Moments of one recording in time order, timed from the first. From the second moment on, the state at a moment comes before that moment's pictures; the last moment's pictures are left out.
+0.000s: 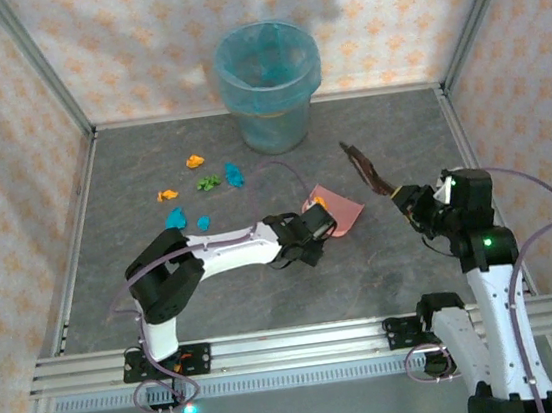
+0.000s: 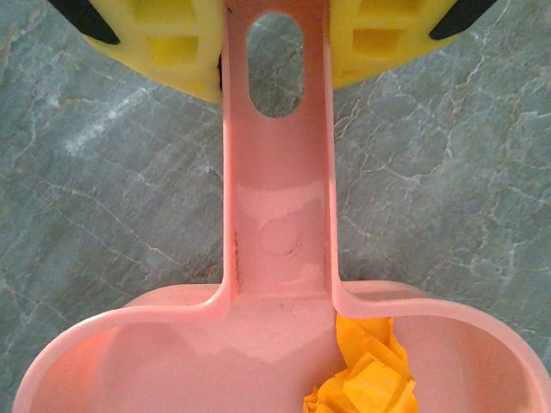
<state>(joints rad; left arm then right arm) -0.99 1.86 1.23 -0.50 -0.19 -0.38 -0.08 0.63 0.82 -0.84 -0.43 0.88</state>
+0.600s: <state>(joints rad) -1.01 1.59 1.12 -0.47 -0.27 -0.38 -0.08 0.57 0.57 -0.64 -0.12 0.91</state>
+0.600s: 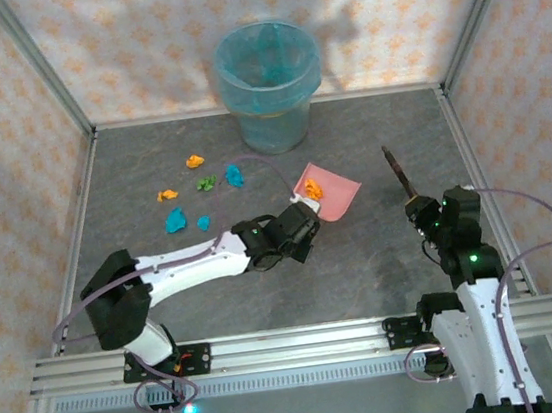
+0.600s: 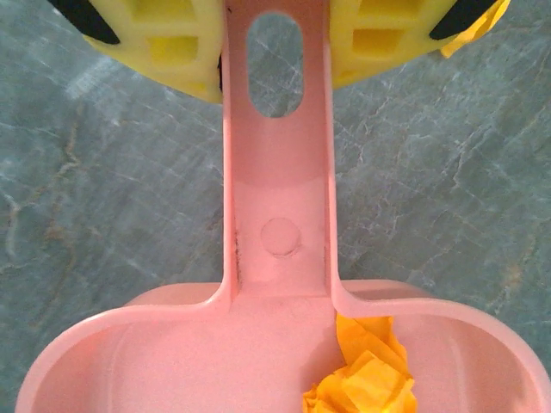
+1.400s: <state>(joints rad) -1.03 1.50 1.70 -1.11 -0.33 -0.46 0.02 0.67 0.39 -0.13 -0.23 0.90</state>
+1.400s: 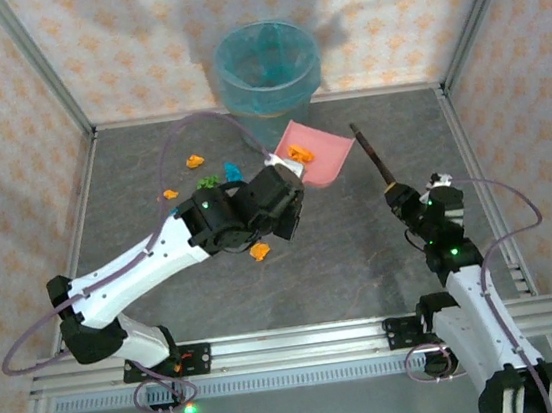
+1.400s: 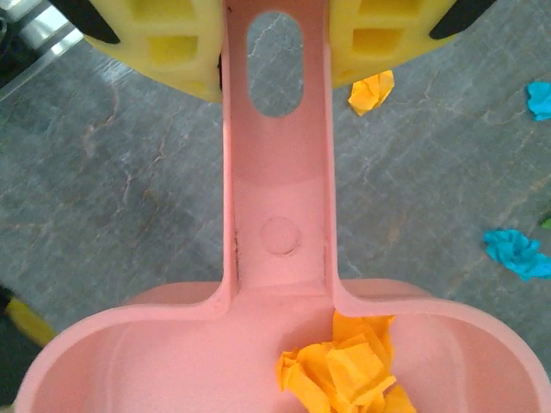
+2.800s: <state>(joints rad) -0.47 2.14 2.66 -1.11 0.31 -0.83 0.12 0.76 0.33 0.07 -0.23 0.84</state>
